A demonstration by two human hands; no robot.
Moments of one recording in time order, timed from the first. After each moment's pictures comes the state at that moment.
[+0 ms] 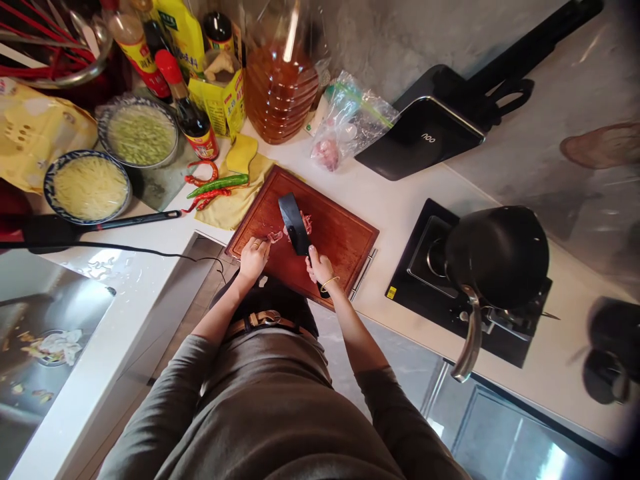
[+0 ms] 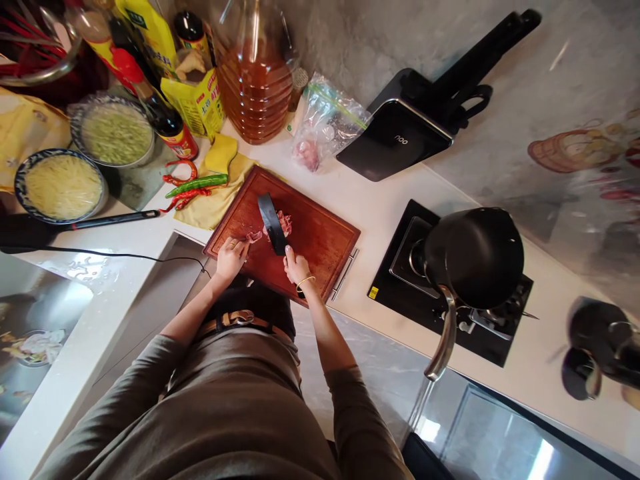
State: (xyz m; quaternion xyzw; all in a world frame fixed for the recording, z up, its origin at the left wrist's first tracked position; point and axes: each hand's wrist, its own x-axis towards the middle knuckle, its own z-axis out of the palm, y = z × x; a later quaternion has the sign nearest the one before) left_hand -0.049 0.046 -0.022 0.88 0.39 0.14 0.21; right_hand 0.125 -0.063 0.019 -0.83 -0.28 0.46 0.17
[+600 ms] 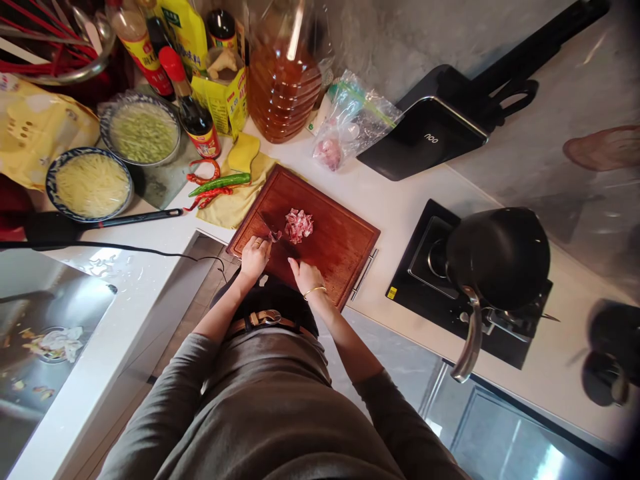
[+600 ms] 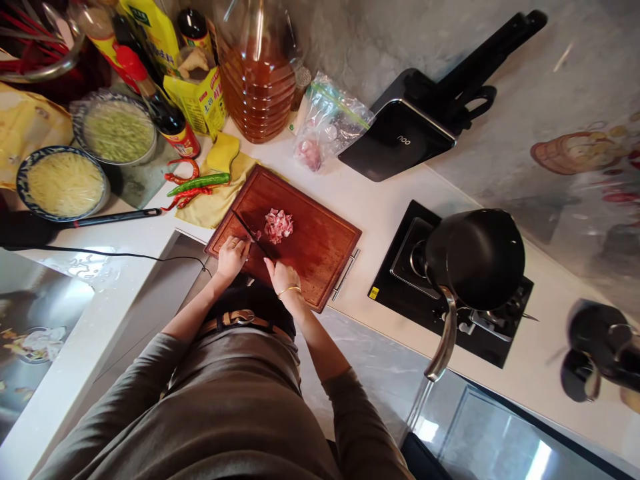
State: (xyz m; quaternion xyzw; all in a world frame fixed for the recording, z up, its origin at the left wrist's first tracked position) left_hand -0.049 0.046 -0.020 0.88 0.40 0.14 0.19; right_hand 0.078 -0.053 0.046 -0.84 -0.41 0.34 -0.09
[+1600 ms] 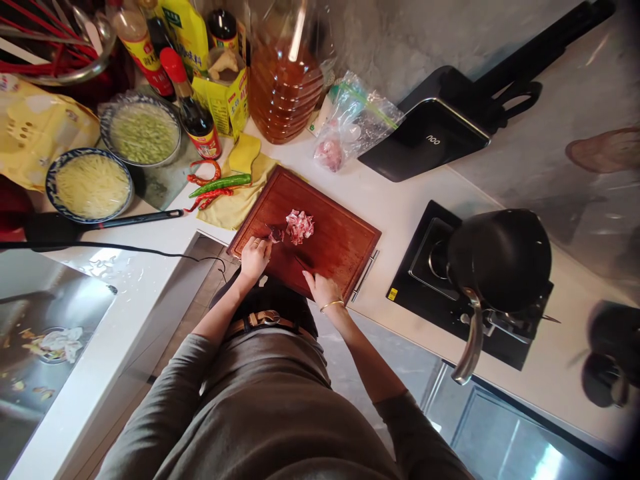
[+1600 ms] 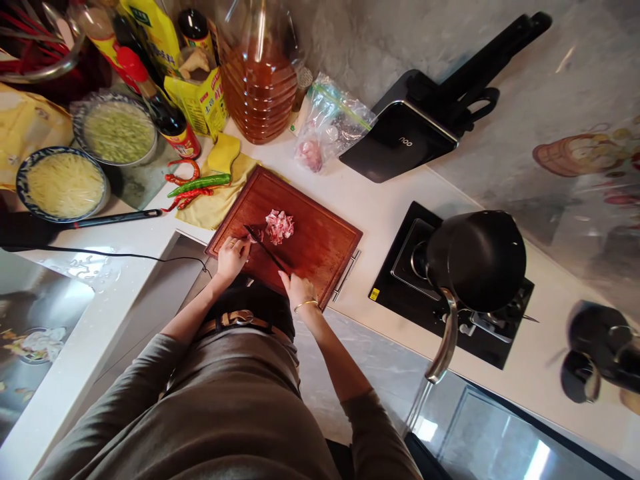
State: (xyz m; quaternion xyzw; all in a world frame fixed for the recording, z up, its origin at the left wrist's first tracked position) left_hand -0.048 0.047 -0.021 0.86 0.44 0.16 0.20; right_hand 0.098 -0.085 0.060 -0.83 -0.41 0.34 -0.16
